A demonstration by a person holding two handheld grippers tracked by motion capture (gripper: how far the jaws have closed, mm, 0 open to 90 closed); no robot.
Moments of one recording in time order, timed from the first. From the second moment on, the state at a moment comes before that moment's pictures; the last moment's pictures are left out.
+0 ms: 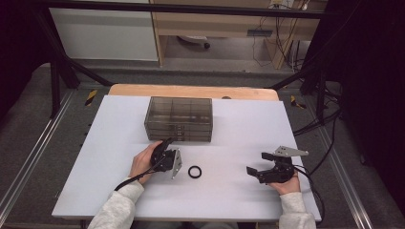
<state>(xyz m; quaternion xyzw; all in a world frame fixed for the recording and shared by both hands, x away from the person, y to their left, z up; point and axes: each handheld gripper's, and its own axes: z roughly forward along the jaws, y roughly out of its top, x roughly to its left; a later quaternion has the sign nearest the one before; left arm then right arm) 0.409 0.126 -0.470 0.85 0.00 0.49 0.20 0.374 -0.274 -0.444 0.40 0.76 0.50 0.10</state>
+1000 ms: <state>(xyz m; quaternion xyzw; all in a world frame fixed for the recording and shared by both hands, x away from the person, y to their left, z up) 0.419 0.117 -0.488 0.82 -0.03 0.55 0.16 0.374 -0.274 -0.444 0.40 0.76 0.50 0.10</state>
